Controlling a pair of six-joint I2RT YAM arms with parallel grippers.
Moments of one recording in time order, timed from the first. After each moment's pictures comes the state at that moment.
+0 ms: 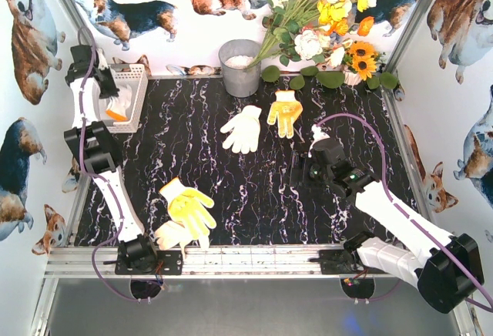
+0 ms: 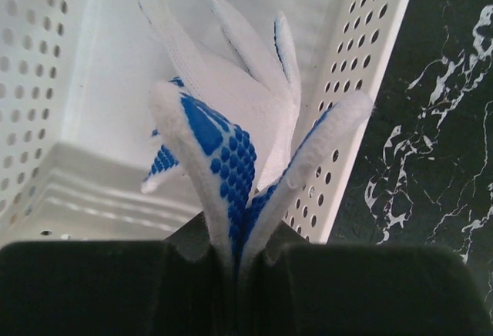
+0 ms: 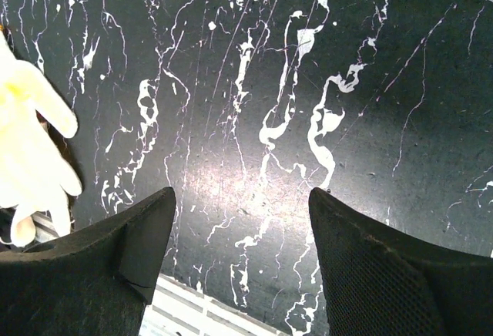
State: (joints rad) left arm 0.37 2.39 2.35 -0.80 0.15 -0.04; right arm 0.51 1.00 0.69 -0.47 -0.10 0.53
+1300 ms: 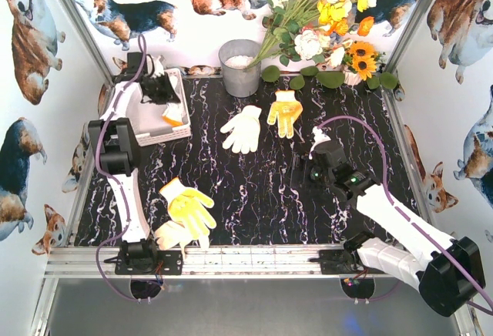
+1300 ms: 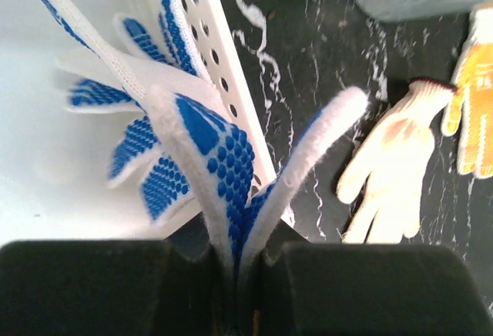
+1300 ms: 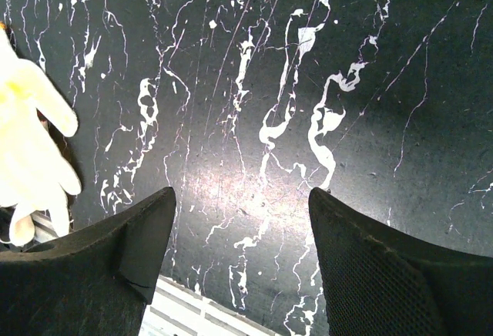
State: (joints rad) left arm 0.10 2.26 1.98 -0.64 0.51 -0.17; right arm 0.51 0.97 0.66 -0.44 -0.10 0.53
